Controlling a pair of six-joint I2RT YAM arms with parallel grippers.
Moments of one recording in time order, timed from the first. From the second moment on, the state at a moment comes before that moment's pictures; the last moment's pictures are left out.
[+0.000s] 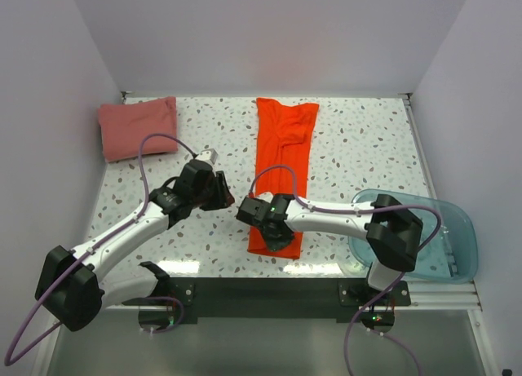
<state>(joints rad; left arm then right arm) -0.57 1.13 0.74 -0.39 -0.01 -0.65 1.16 1.72 1.19 -0.92 0.21 0.74</state>
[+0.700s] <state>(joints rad) -0.57 1.17 0.74 -0.37 0.03 -0.65 1.13 1.64 1.22 -1.00 0.22 0.77</state>
